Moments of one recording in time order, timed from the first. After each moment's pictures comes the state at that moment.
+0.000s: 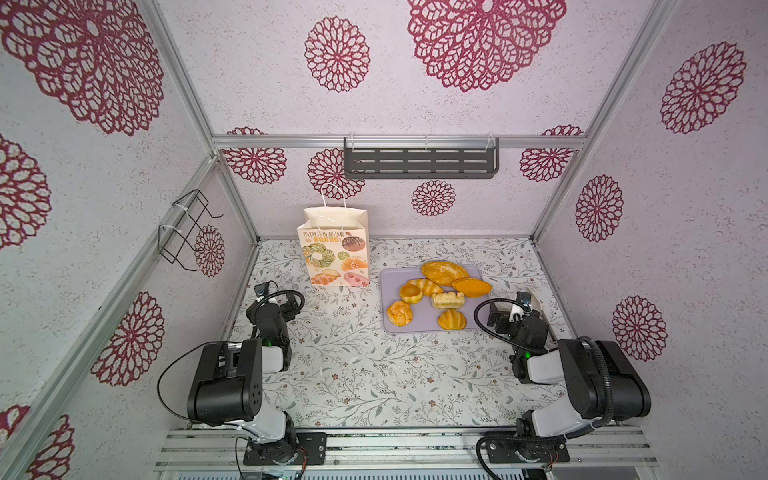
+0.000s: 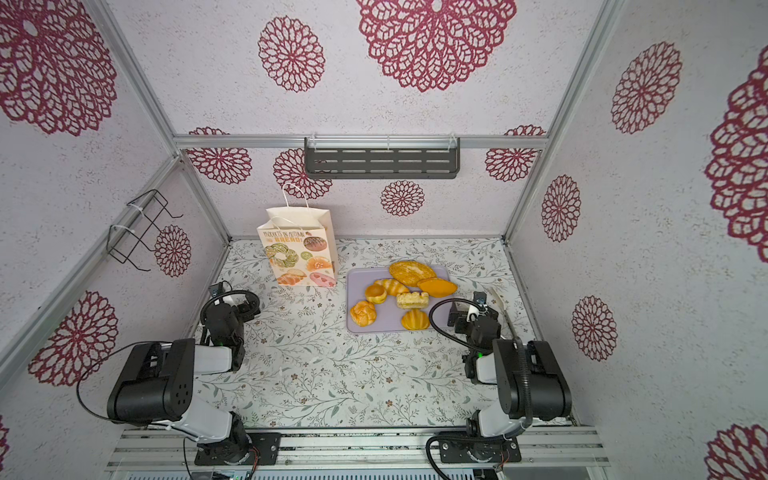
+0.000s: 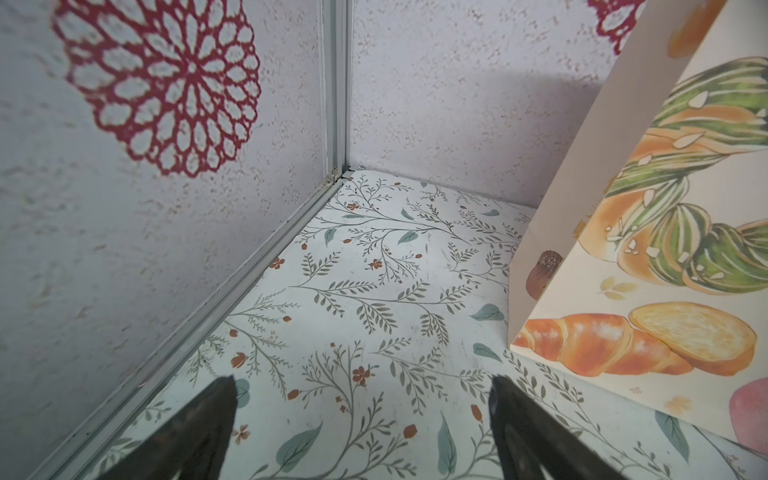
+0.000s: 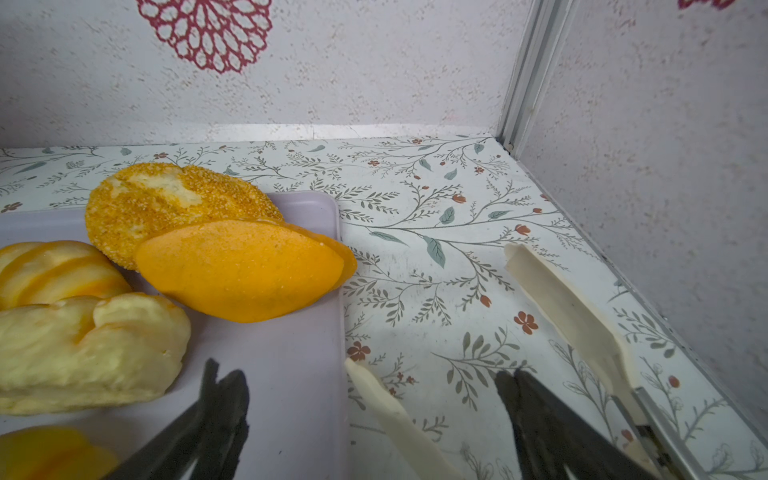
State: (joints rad) left arm 0.13 1.57 0.38 0.95 -0.28 -0.10; right arm -0.01 1.54 0.25 1.04 0.05 0.02
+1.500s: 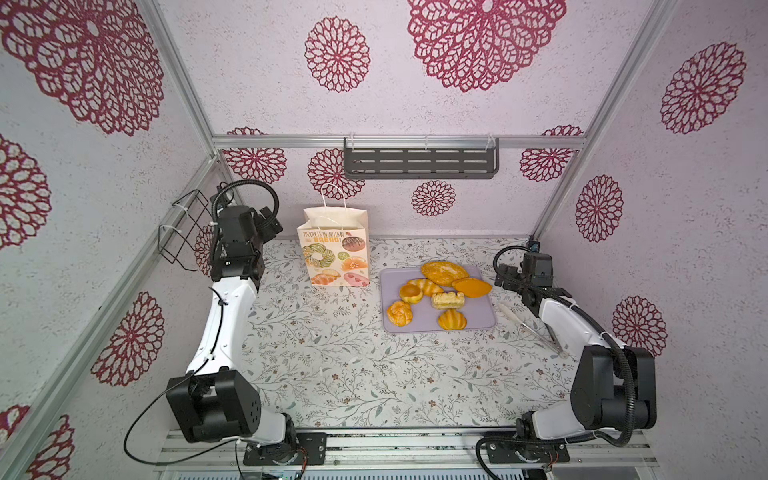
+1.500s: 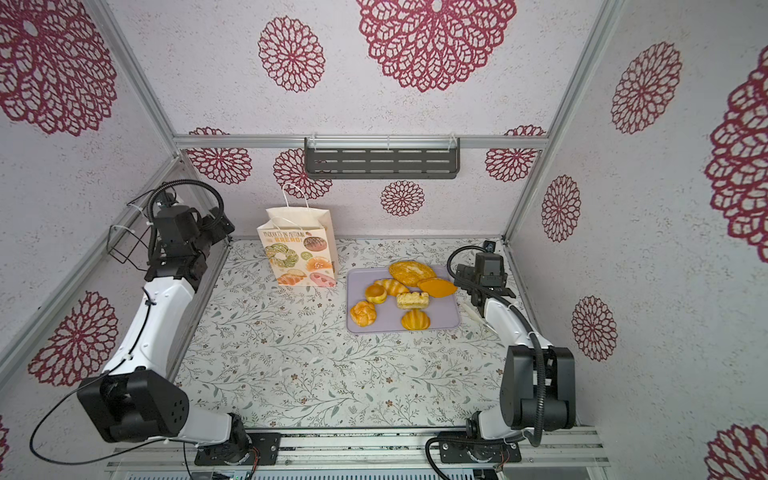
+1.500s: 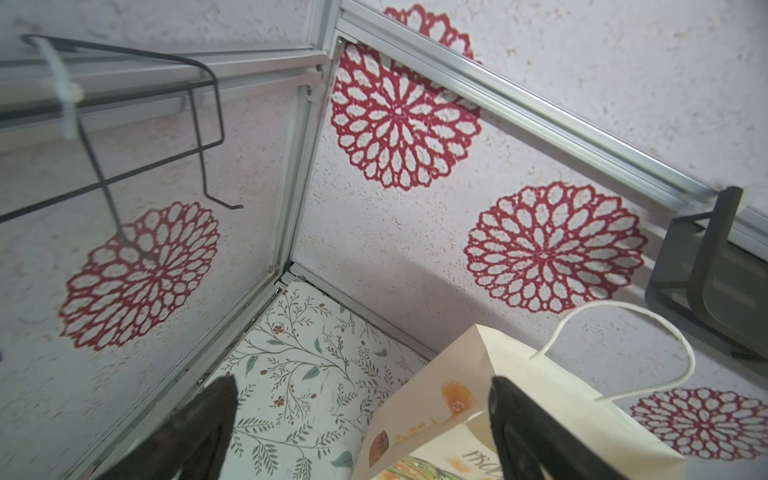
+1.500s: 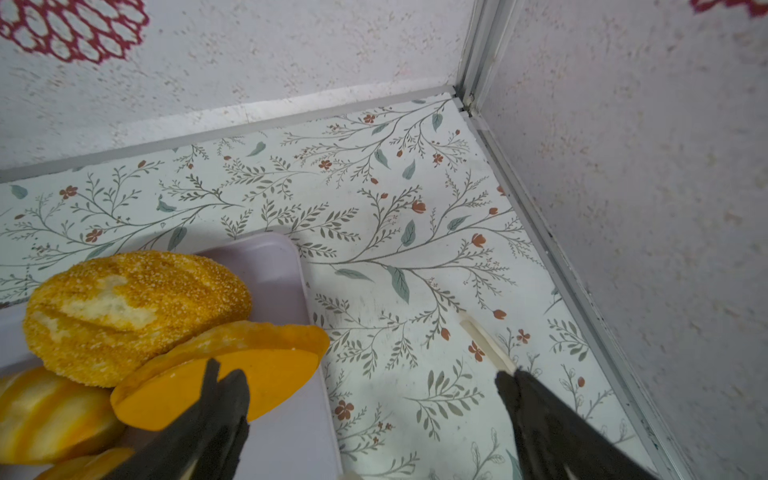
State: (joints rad) left arm 0.13 1.52 1.52 -0.31 -0.16 -0.38; right arm 0.01 1.48 1.01 -0.18 0.19 0.15
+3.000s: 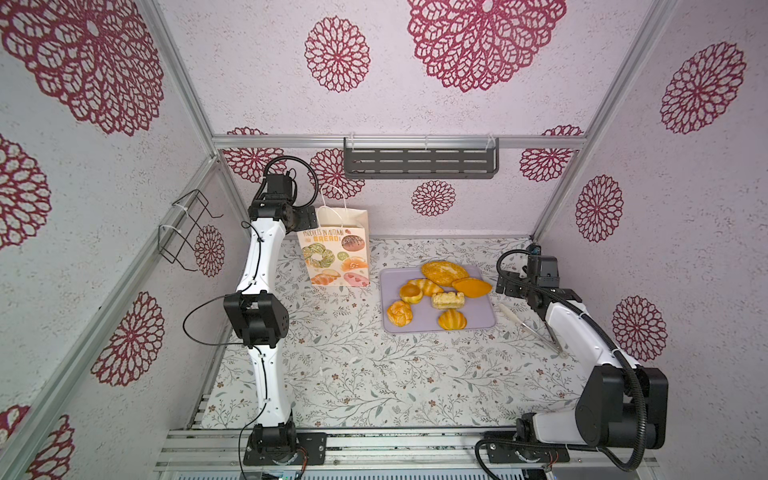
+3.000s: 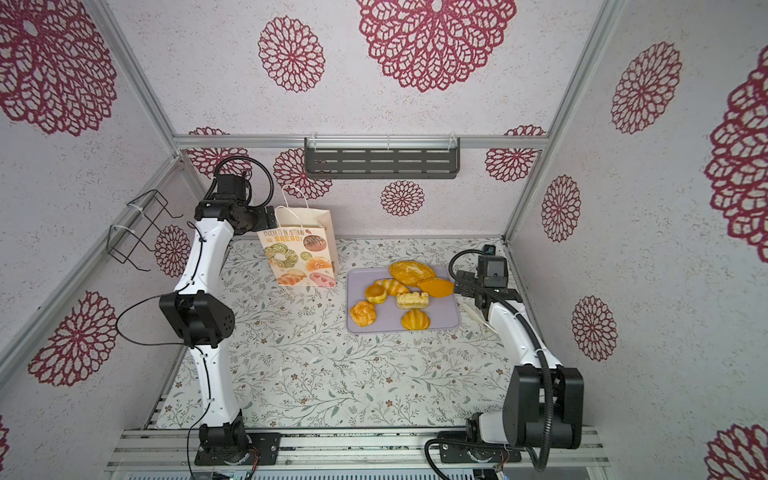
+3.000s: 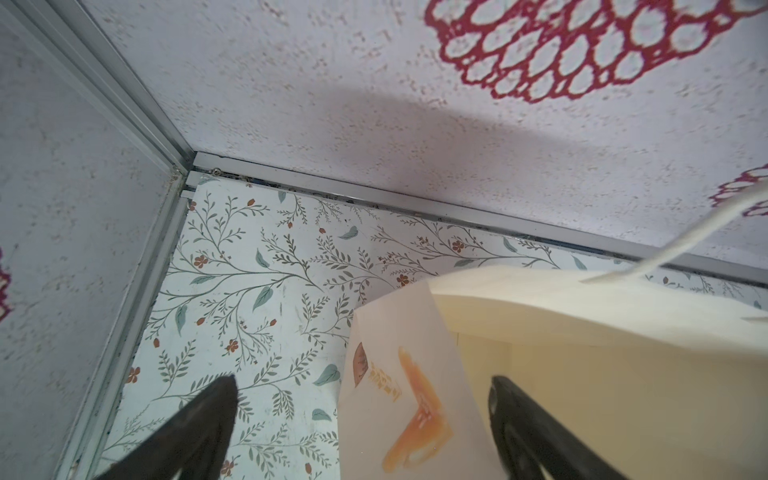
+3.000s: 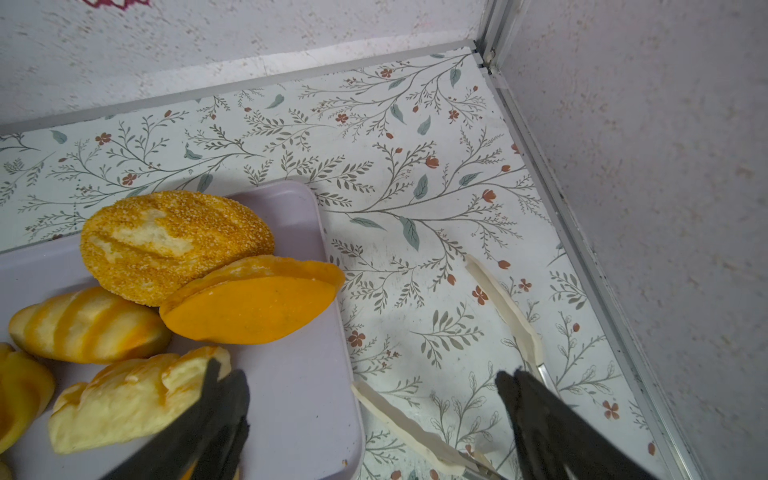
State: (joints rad) left arm 0.01 2.24 2.47 -1.03 -0.06 -0.17; right arm 0.01 1.38 1.02 -0.36 0.13 0.15
